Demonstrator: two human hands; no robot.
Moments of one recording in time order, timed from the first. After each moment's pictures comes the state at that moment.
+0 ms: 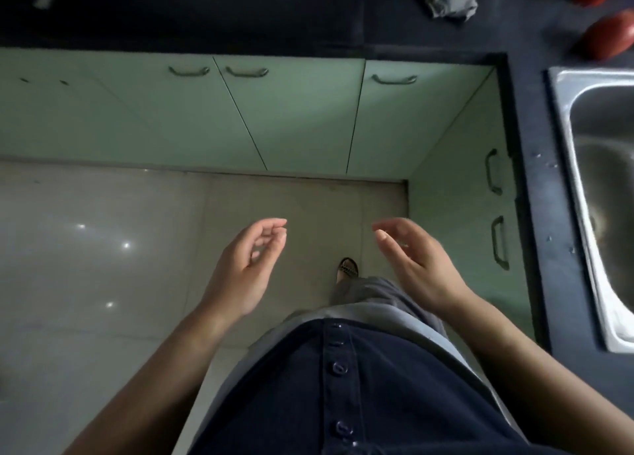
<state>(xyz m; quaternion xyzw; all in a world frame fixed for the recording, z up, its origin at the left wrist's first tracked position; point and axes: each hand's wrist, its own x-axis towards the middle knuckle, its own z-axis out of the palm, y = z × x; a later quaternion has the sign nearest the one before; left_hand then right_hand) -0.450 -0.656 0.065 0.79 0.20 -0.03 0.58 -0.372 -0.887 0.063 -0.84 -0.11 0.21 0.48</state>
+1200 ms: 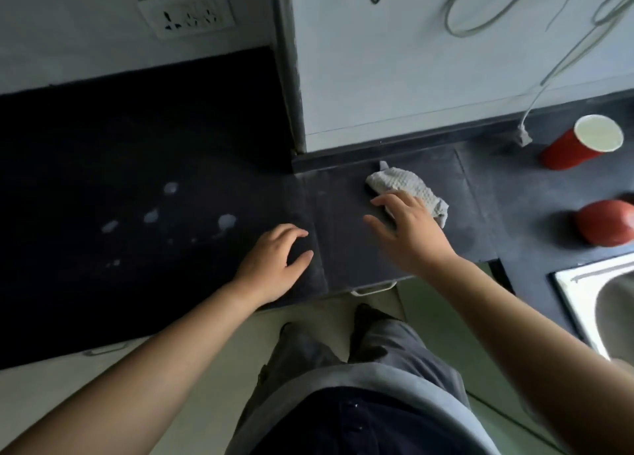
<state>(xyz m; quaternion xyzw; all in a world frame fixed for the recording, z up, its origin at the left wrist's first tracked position) 0.127 -0.575 0.016 0.94 -0.08 -0.15 0.30 0.157 -0.814 0.050 -0.96 -0.07 0.06 0.28</state>
